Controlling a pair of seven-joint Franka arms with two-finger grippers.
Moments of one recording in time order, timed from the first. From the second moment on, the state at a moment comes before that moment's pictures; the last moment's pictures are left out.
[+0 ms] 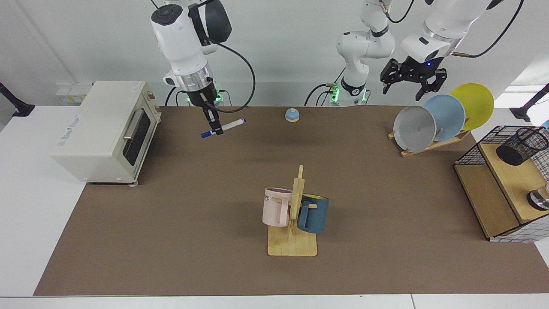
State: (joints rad) left arm -0.14 -0.04 -0.01 -1.50 -0.05 1.38 0.14; right arm 0.23 -0.12 0.06 -1.93 0.16 1.96 1.46
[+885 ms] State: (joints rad) left arm -0.17 -0.04 -0.20 -1.50 -0.18 1.44 0.24; right arm 0.42 -0.13 0.08 -1.84 0.22 1.94 1.80
